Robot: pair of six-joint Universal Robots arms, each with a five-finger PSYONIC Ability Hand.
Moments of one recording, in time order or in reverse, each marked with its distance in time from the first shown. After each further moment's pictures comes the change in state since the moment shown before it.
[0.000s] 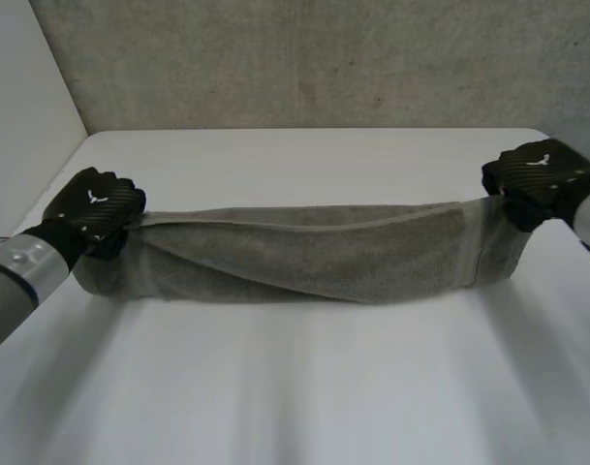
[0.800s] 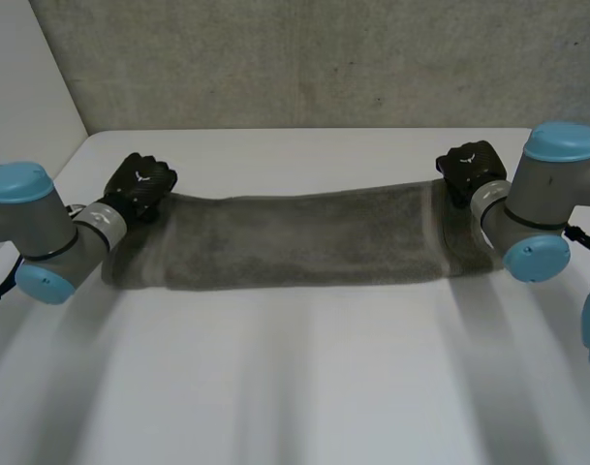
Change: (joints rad) left arm -0.086 -0.712 0.788 -0.006 -0.069 -0.001; right arm 0.184 0.726 -0.722 -0.152 0.315 0.030; left_hand -0.523 -0.589 -0.577 -0.593 -0.584; right_hand 0.000 0.000 0.000 0.000 0.000
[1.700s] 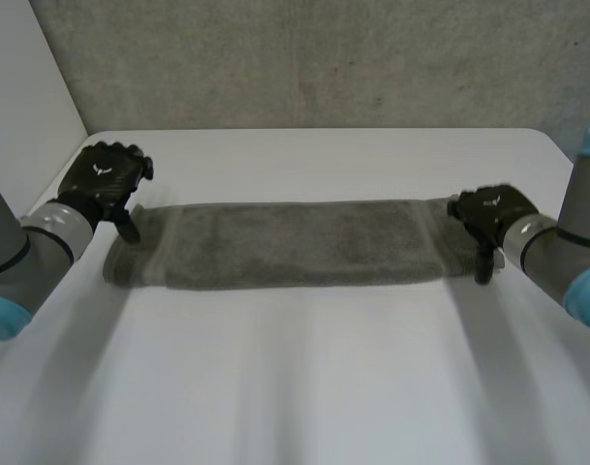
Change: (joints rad) left arm -0.008 0.511 -0.539 0.004 -0.167 -0.216; right arm -0.026 -0.437 0.594 0.132 0.001 0.023; left_hand -0.455 -0.464 -0.469 -0.465 -0.495; right_hand -1.100 -1.082 -1.087 -1.081 -1.113
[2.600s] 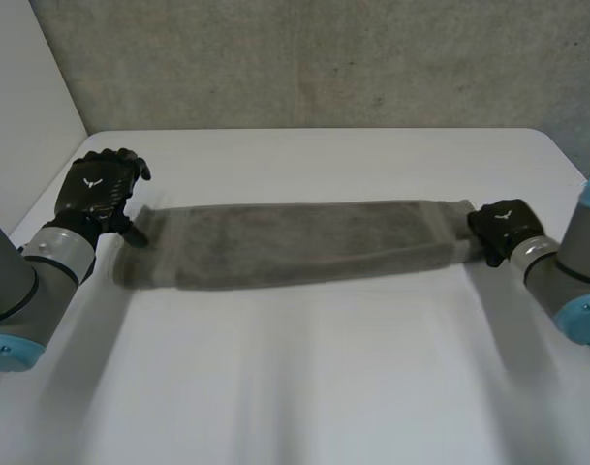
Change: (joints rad) left arm -0.001 0.047 -0.202 0.280 -0.027 -0.194; right arm -0.113 0.167 0.030 -0.319 -0.077 -0.010; left_hand 0.000 -0.001 0.000 0.000 0.000; right_hand 1.082 1.068 1.063 1.077 1.099
